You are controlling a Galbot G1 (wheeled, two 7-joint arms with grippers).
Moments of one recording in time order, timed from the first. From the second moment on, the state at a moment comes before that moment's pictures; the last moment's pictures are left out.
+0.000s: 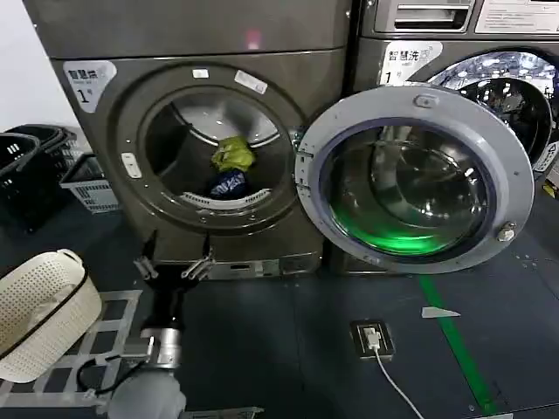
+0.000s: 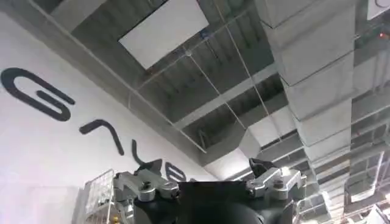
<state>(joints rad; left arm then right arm) 1.31 -1.26 -0.33 -2.17 -0.08 0.03 -0.30 -1.52 1.12 2.25 2.11 0.92 -0.03 0.04</state>
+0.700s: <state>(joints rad) 1.33 -1.26 -0.33 -2.17 -0.08 0.02 -0.30 -1.53 1.13 2.24 2.10 0.91 0.00 0.01</state>
